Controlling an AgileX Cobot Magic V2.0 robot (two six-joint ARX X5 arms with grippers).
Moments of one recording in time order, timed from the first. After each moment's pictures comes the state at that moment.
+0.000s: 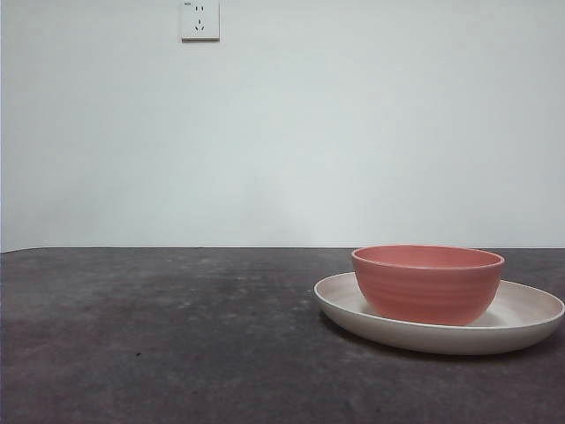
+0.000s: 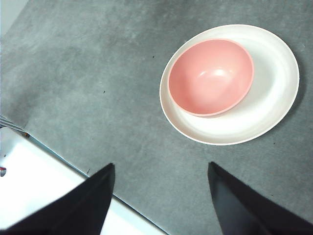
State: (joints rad) left arm -0.70 1.22 1.29 -0.55 0.08 -0.20; right arm 0.18 0.63 0.92 -1.09 -0.52 0.08
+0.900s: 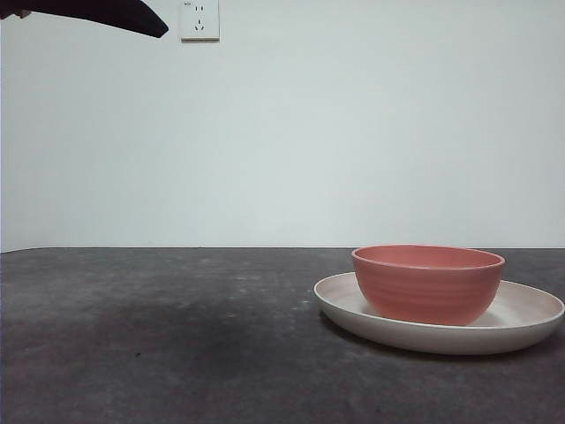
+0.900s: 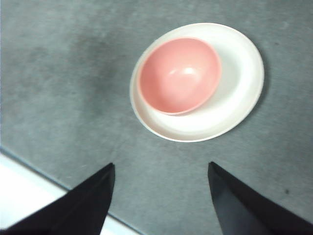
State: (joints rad) left arm -0.69 0.92 0.90 -0.59 0.45 -0.16; right arm 0.18 0.66 0.92 -1.09 -0.39 0.09
